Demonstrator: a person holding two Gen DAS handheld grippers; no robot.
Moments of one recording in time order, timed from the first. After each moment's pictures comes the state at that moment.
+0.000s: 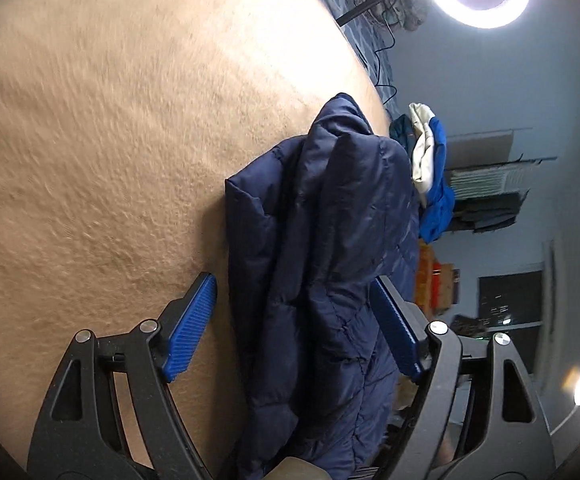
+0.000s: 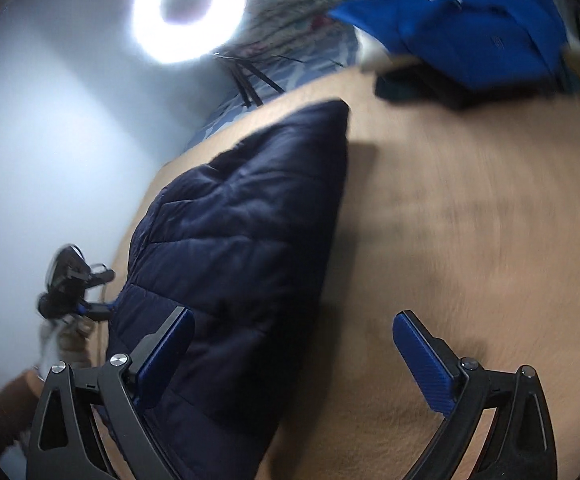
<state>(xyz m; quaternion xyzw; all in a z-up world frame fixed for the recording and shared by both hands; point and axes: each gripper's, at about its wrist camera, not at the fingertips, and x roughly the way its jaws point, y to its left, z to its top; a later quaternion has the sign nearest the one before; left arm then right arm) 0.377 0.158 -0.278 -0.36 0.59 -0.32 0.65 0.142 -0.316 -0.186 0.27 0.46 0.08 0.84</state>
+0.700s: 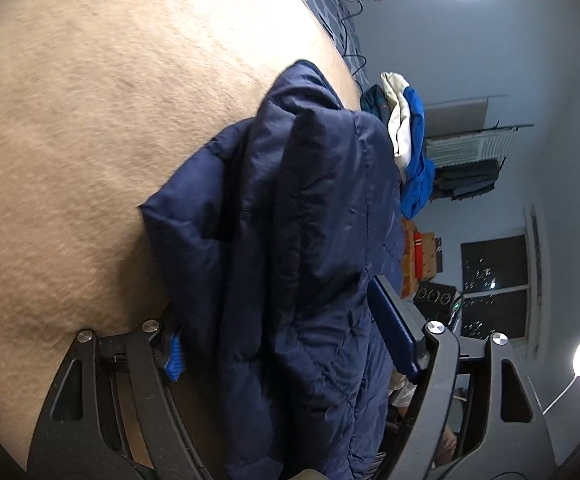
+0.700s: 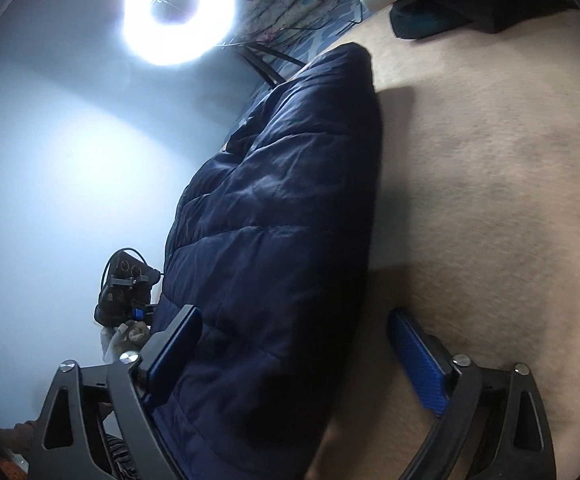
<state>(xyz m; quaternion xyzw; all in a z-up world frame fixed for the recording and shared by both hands) 0.399 0.104 -0.280 -0.32 0.59 -0.38 0.64 0.167 -0.308 -0.231 0.37 0.45 0.17 0.79</state>
